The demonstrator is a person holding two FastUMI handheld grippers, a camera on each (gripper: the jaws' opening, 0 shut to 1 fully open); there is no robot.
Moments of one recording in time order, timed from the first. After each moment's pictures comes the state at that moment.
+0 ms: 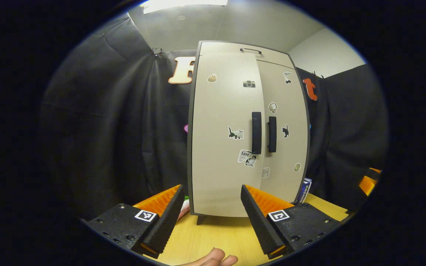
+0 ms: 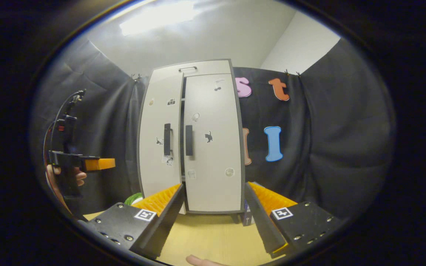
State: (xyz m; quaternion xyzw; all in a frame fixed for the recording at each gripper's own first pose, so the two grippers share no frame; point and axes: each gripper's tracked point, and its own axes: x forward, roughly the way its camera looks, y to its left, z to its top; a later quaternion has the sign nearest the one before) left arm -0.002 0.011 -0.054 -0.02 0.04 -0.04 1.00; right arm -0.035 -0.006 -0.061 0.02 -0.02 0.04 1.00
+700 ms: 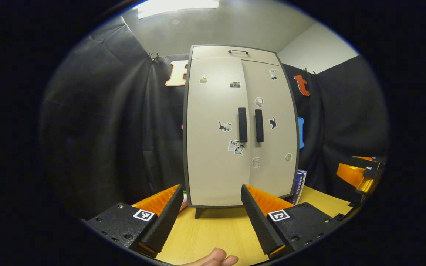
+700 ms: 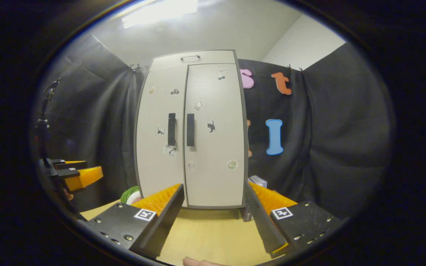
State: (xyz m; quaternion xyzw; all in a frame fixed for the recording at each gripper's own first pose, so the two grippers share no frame) left arm -0.048 -0.021 -0.072 0.01 0.03 -0.05 1.00; right arm -0.018 0.005 -0.077 0.01 0.01 0.03 1.00
